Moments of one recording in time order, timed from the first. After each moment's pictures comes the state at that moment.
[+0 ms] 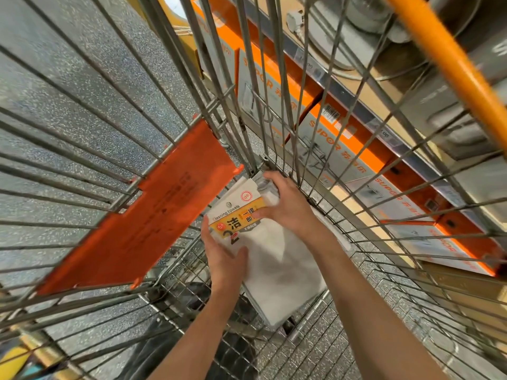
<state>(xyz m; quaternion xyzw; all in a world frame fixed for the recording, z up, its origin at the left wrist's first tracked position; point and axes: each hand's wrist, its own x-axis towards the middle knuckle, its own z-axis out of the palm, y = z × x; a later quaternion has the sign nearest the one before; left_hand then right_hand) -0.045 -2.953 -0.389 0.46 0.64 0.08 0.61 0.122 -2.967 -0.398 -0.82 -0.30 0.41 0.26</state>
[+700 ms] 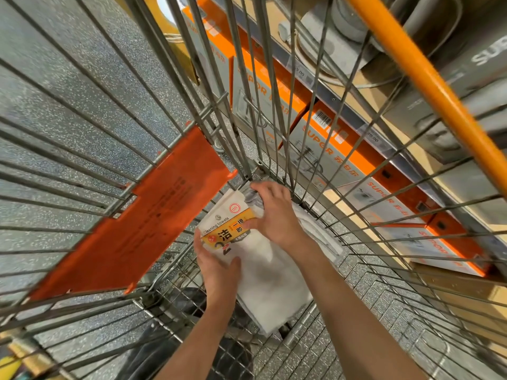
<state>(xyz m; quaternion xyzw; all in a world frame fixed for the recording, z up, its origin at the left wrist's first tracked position) -0.053 -2.965 -0.391 0.46 0.65 0.09 0.59 0.103 -2.971 -0.401 -0.83 -0.38 0.34 0.22</state>
